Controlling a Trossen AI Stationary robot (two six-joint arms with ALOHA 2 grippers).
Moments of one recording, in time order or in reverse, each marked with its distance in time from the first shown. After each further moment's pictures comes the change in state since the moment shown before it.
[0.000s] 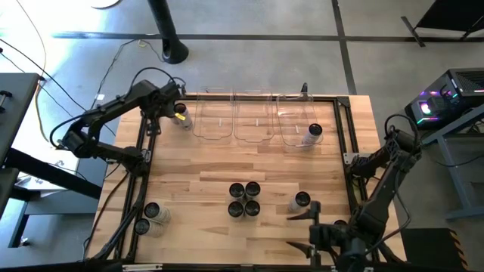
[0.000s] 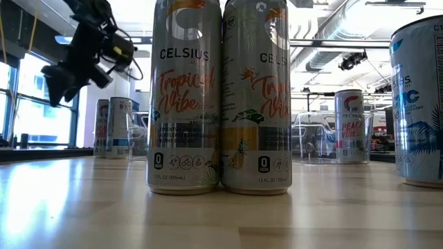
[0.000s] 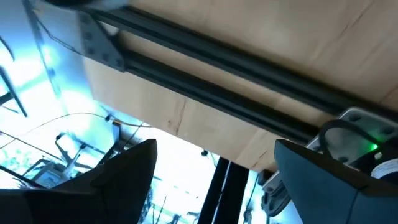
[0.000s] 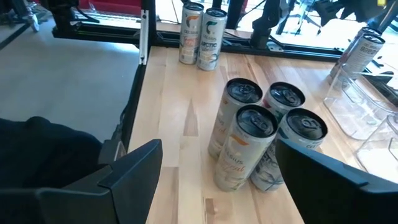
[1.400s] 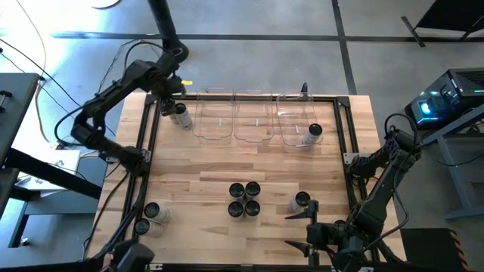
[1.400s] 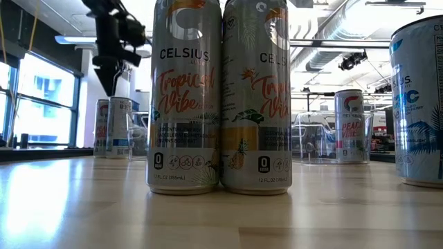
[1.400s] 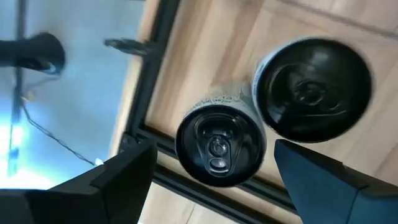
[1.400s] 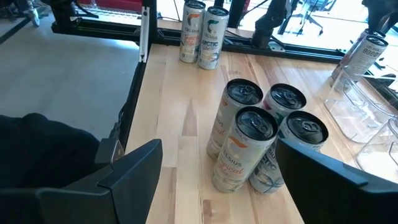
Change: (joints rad) left arm 0.133 0.134 0.286 0.184 0.352 0.149; right arm -0.017 0.000 0.000 0.013 -0.023 -0.037
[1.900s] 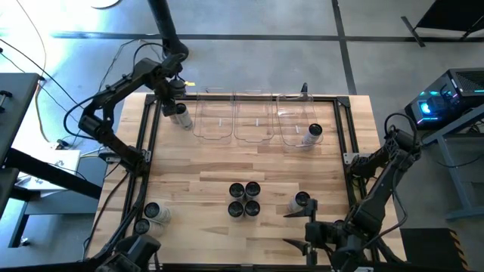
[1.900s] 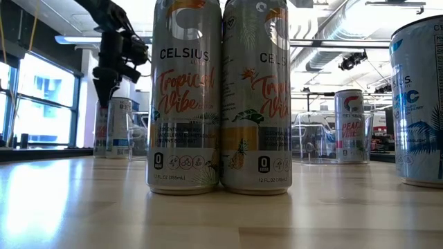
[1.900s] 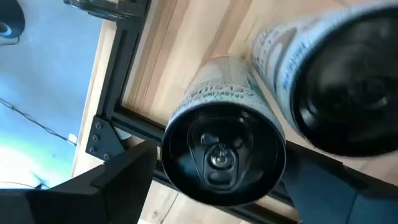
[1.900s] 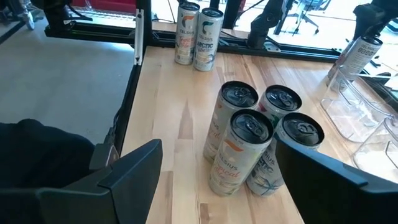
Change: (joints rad) left arm 0.036 0.110 -0.001 -0.028 -0.001 -0.048; right arm -0.013 0.000 0.000 0.008 0.003 0.002
